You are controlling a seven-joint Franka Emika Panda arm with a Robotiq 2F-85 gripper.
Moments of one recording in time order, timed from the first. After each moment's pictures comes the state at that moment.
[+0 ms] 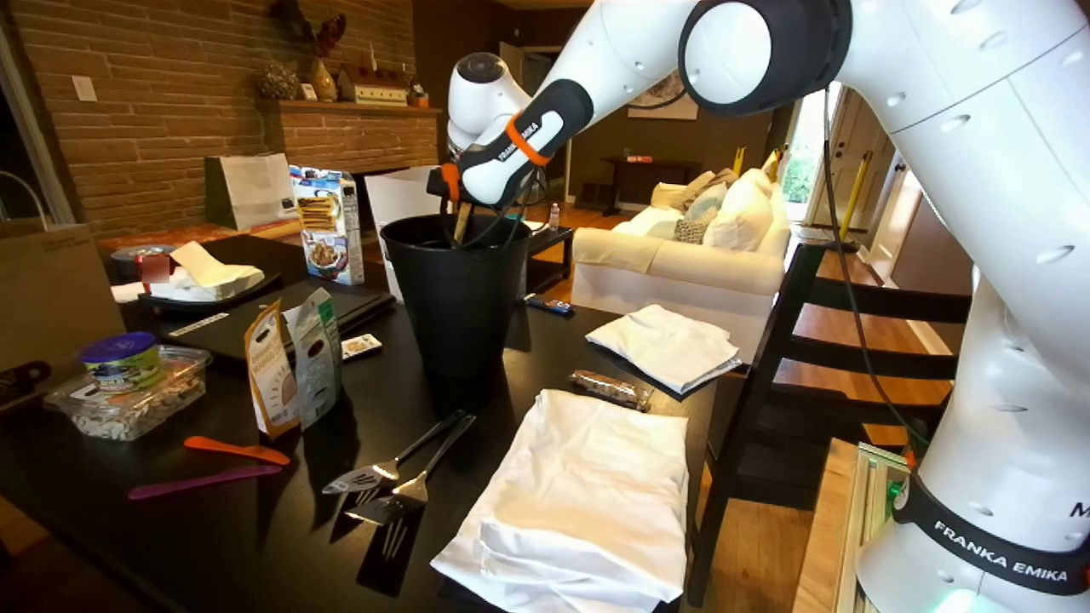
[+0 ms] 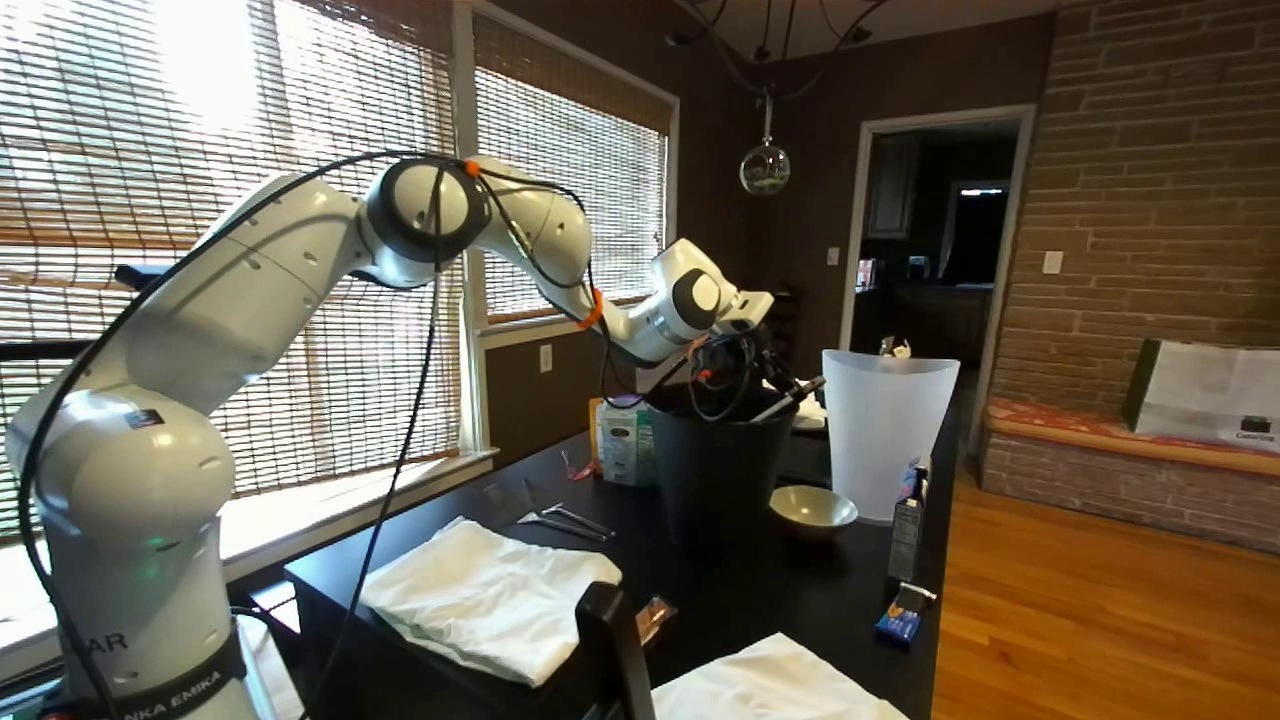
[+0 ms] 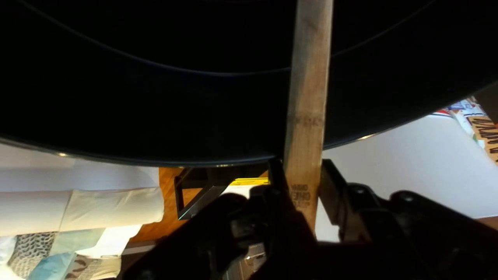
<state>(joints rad) 0.19 0.71 -0.46 -1.40 -0.36 2.74 1.18</state>
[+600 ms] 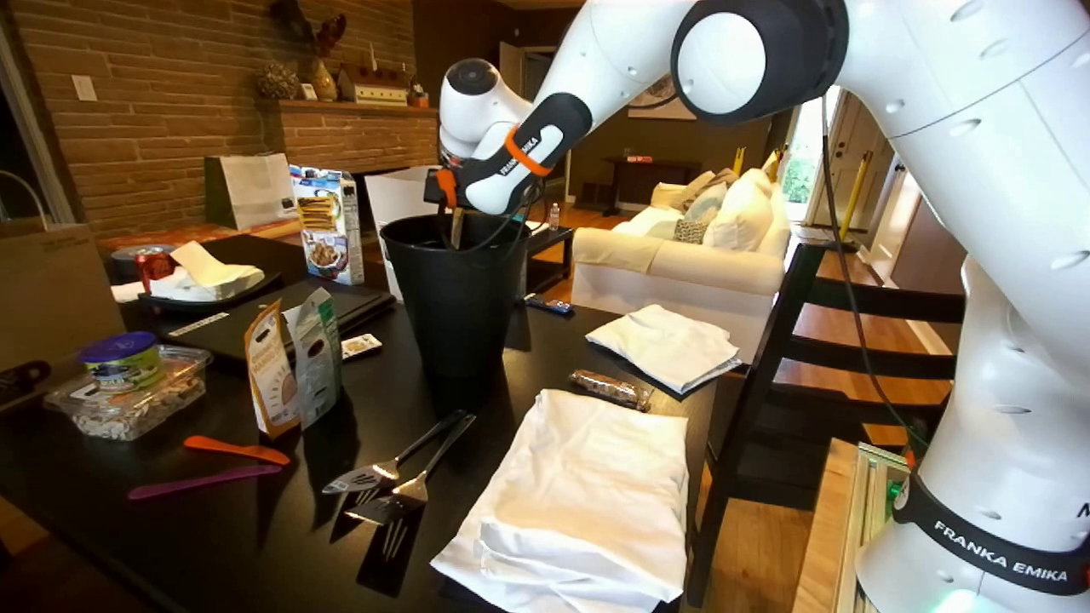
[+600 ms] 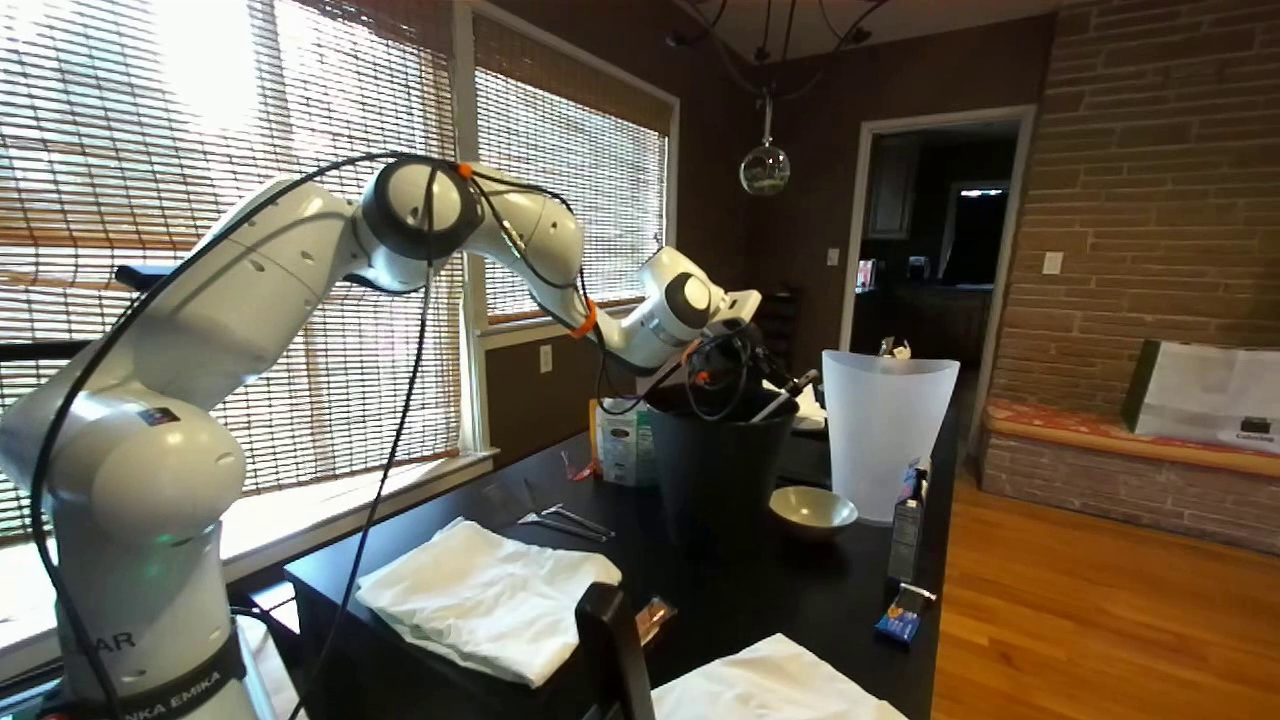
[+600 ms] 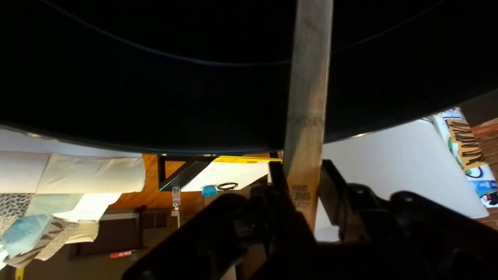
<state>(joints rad) 0.28 0.72 -0.56 -1.43 -0.44 2.81 1.21</state>
